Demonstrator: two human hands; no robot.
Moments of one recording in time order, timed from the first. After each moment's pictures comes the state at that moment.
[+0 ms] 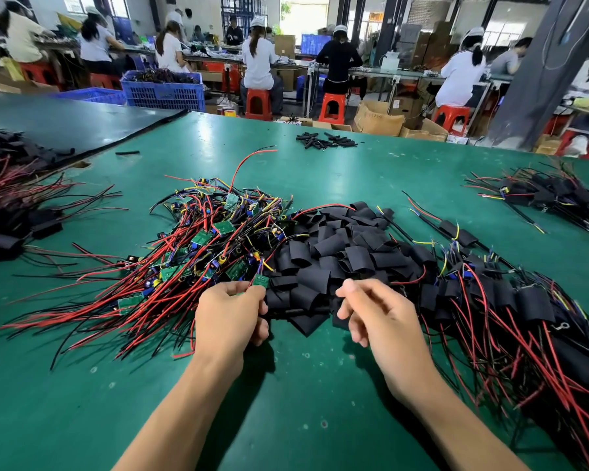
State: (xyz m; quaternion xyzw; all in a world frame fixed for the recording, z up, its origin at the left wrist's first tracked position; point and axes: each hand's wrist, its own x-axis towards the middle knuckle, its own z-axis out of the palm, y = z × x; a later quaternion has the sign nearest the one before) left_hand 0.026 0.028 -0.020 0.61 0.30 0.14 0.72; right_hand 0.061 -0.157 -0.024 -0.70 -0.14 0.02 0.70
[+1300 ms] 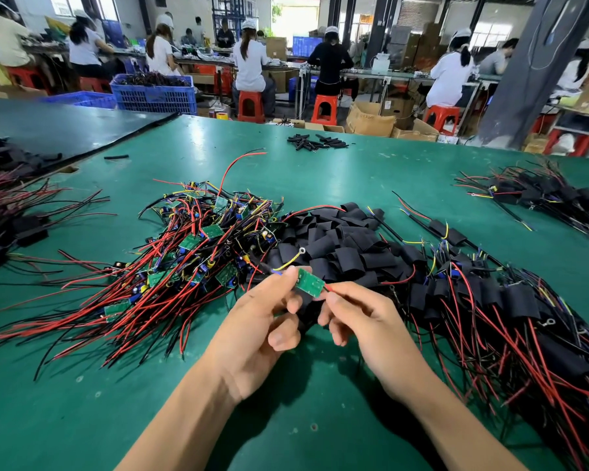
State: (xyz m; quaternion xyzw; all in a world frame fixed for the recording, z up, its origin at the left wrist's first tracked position) left_hand 0.021 0.002 -0.007 0.46 0.06 -0.04 0.89; right_hand 0.063 -0.160 -0.019 -0.68 -0.22 0.09 0.69
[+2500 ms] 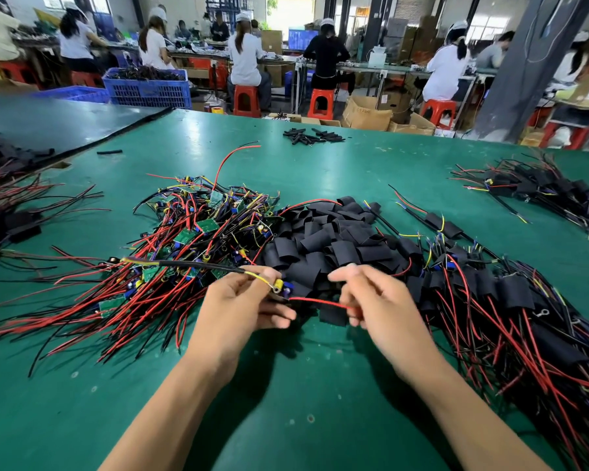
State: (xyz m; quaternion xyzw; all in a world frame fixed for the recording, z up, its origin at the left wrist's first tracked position) left_hand 0.022 0.012 -0.012 0.59 0.13 0.11 0.79; right_hand 0.076 -0.169 -0.018 -0.76 -0.13 0.01 0.63
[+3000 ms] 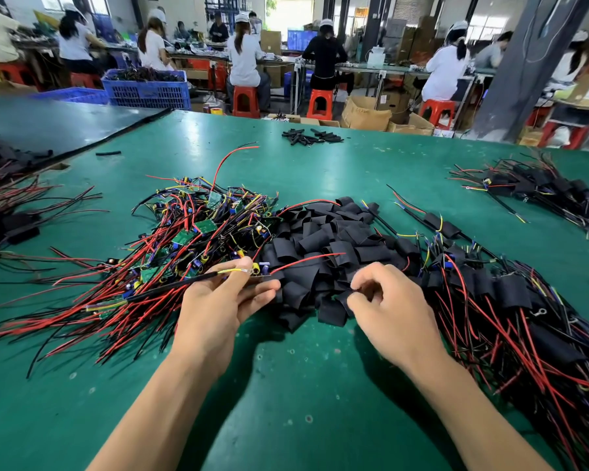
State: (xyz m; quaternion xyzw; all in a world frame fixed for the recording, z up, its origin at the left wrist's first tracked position) left_hand 0.027 0.021 -0.009 0.47 0.18 0.17 0.85; right_hand 0.077 -0.184 -0.014 -0.91 -0.10 -0.09 0.38
